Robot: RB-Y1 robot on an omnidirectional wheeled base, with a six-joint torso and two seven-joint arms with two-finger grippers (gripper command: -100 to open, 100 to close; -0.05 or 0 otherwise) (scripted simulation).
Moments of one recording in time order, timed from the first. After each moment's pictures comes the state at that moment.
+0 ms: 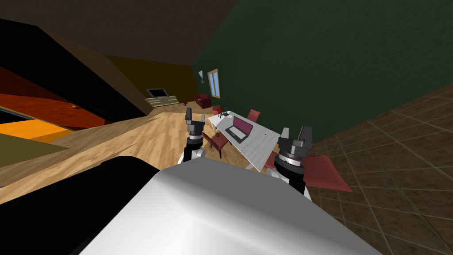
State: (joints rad) left arm 0.48 0.05 -0.03 -2.36 0.00 -0.55 0.04; right arm 0.53 -0.03 0.01 -2.27 0.03 -0.63 -0.02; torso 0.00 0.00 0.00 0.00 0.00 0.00
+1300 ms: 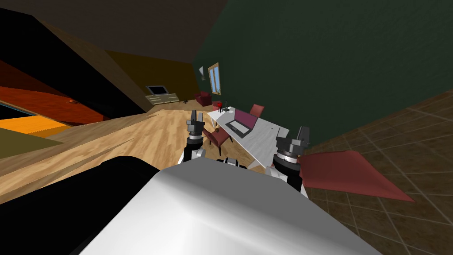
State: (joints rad) left arm 0.48 0.05 -0.03 -2.36 0.00 -0.55 0.04; right arm 0.48 -0.07 0.01 -2.20 -0.04 -0.63 -0.07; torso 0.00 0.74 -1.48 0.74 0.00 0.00
